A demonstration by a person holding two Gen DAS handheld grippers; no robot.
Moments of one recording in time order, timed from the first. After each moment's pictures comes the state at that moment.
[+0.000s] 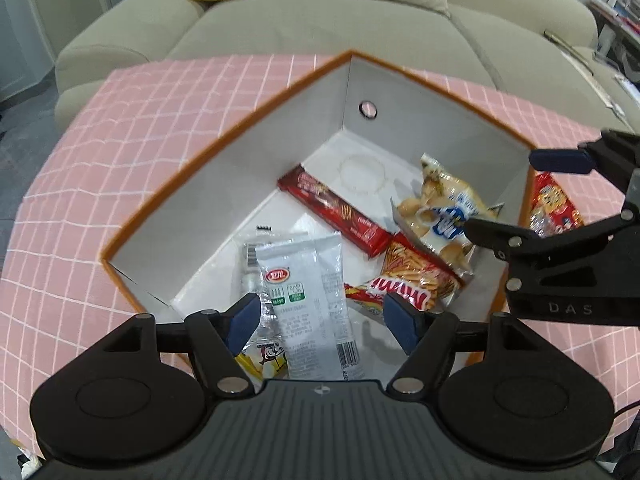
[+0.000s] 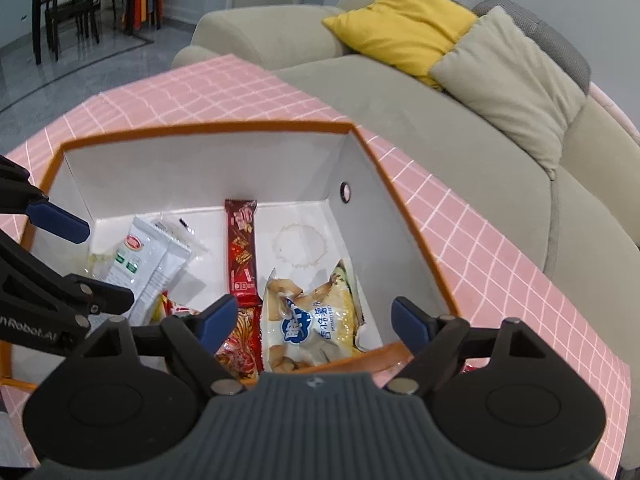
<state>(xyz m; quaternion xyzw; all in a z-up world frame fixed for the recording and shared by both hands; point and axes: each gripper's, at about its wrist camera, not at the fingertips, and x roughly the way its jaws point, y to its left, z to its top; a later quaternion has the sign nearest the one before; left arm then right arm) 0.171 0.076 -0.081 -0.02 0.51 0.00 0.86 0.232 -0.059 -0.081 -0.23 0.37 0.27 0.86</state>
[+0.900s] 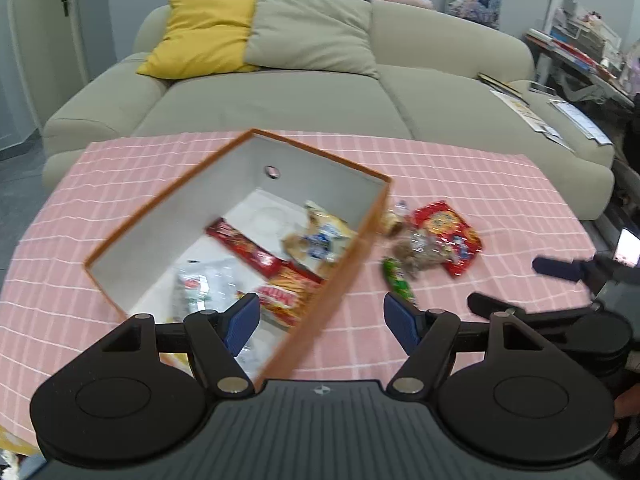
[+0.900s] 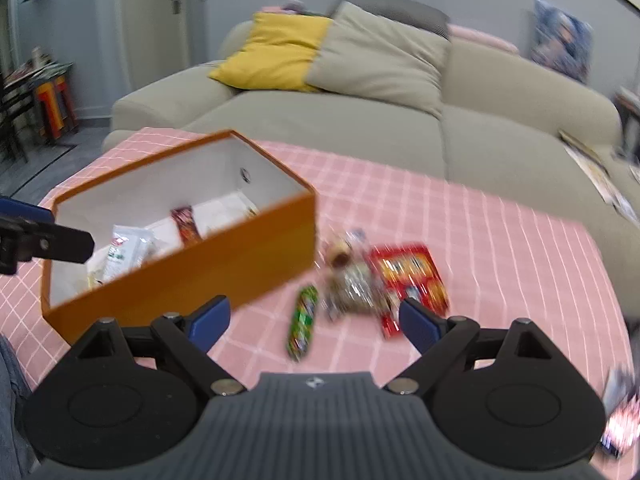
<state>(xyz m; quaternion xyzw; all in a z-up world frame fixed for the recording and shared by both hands) 0.092 -0.013 -0.027 -0.01 0.41 -0.04 0.91 0.120 -0.205 -0.075 -0.06 0.36 0.14 0.92</state>
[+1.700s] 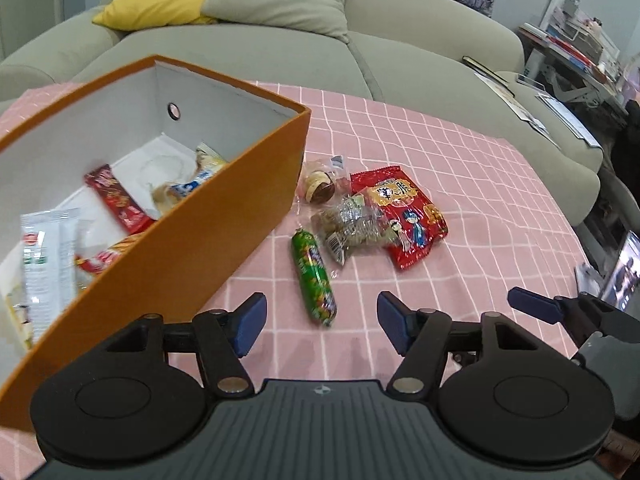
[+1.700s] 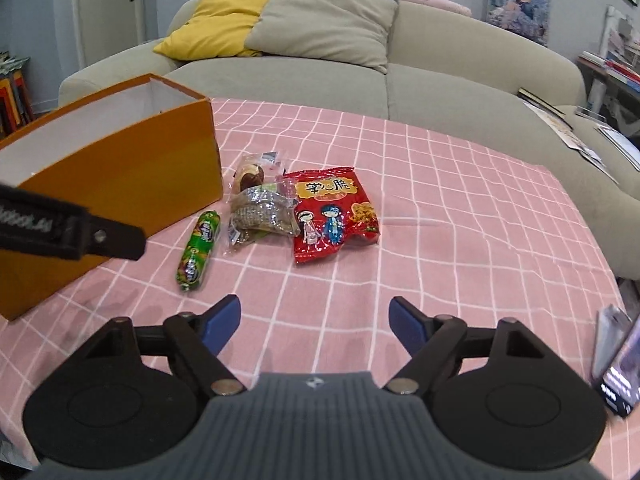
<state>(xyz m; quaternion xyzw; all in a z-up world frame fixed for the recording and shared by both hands) 0.151 -0.089 -0.126 -0.07 0.44 -0.07 0.89 0.144 -0.257 -0.153 -0.08 0.37 0.10 0.92</state>
